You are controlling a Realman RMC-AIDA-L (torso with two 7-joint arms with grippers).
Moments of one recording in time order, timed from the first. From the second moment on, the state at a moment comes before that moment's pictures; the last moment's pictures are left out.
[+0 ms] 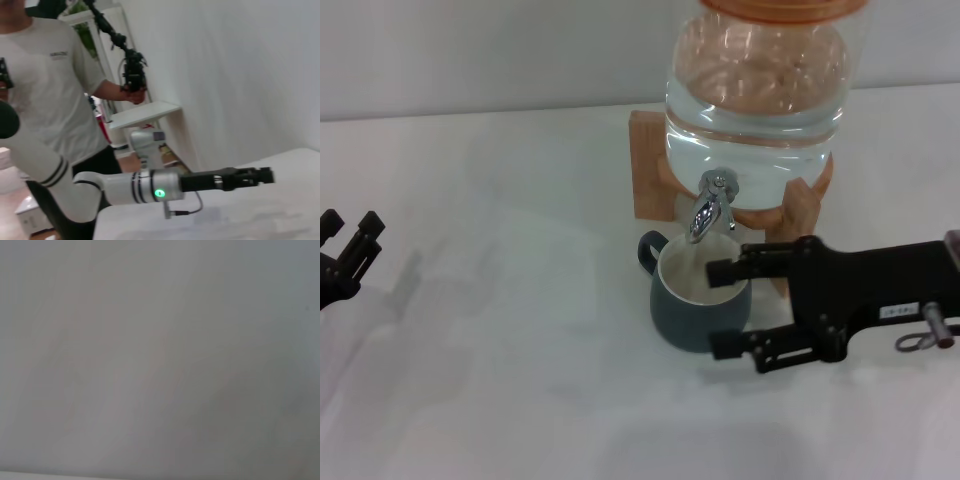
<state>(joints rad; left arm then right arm) -0.38 -2.08 0.46 0.19 -1.72 -1.27 2.34 0.35 2.01 -1.21 -0.97 1.60 1.69 -1.61</state>
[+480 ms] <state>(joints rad) -0.37 -2.08 0.46 0.19 -1.72 -1.27 2.34 0.36 2.01 -1.40 -1.01 1.70 1.57 -1.59</state>
